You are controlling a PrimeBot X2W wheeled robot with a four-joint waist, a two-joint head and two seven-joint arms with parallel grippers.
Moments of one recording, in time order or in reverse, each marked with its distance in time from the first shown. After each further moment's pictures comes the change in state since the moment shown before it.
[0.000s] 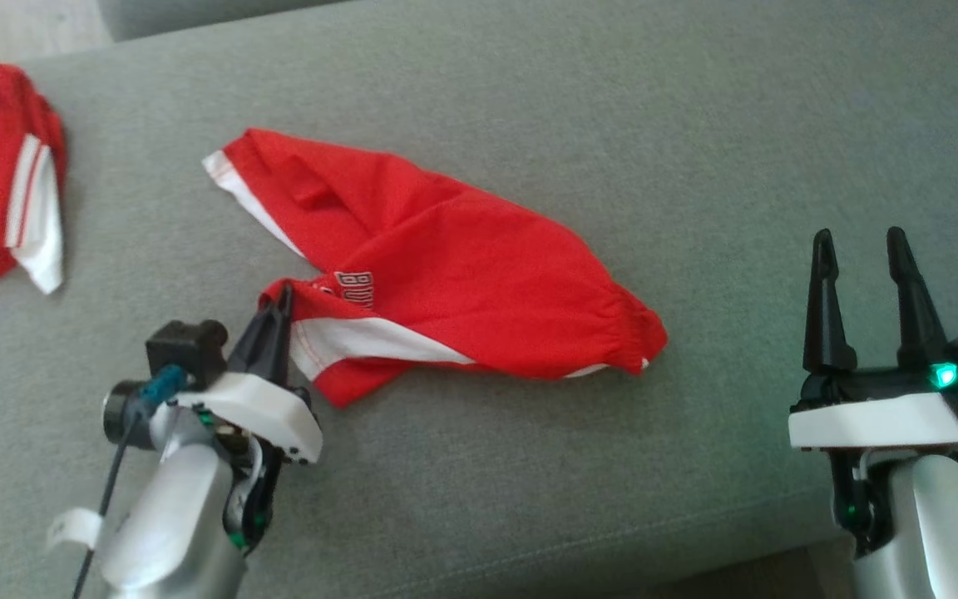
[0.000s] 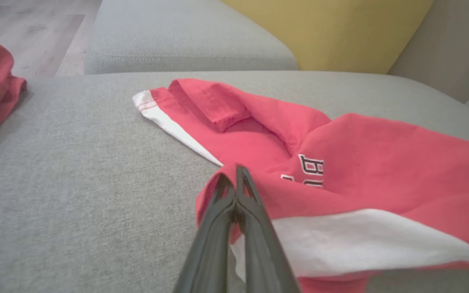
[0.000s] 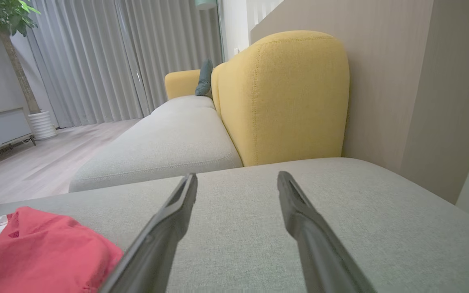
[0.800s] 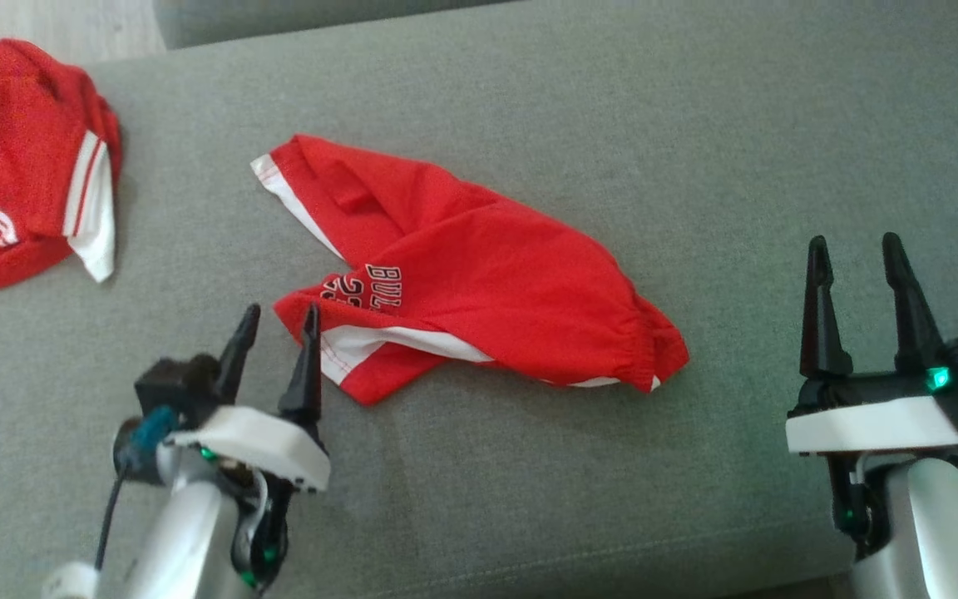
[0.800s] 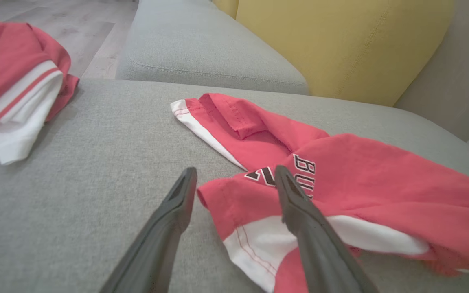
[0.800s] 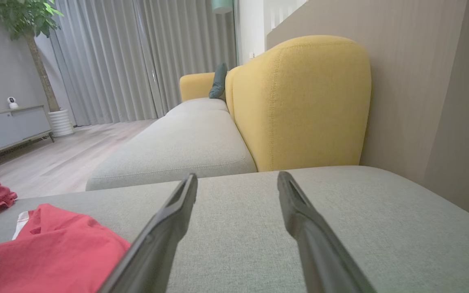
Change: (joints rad) left arm 0.097 -0.068 0.116 -0.081 0.035 -0.044 -0.002; right arm 0.004 0.000 0.000 0.011 -0.027 0.000 0.000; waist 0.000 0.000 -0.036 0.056
